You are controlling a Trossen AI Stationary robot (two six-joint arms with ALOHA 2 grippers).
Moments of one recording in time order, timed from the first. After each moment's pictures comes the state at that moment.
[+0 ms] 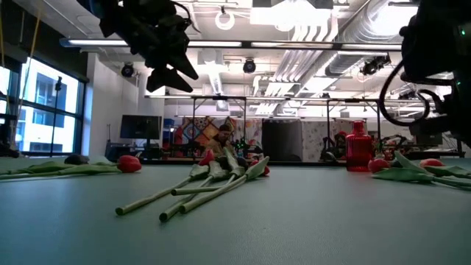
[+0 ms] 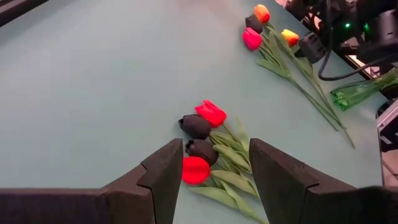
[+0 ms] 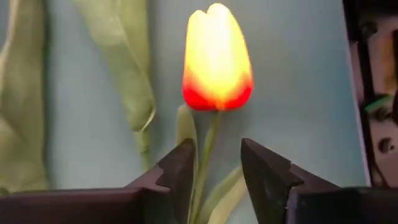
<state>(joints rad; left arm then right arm) 0.44 1.28 0.92 -0.36 0.28 -0.31 0.36 1.34 0.60 -1.03 -0.08 2.30</state>
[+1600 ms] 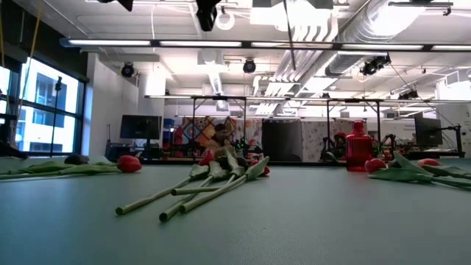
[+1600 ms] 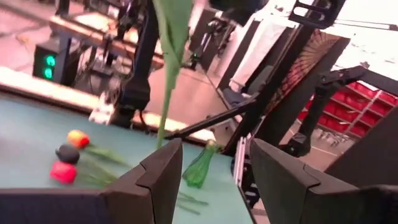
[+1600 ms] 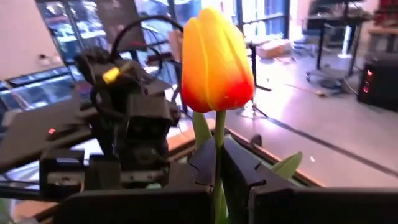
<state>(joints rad) 0.01 1.38 0.92 0.43 0.23 -0.40 0.32 1.34 1.35 -0.15 0.84 0.26</state>
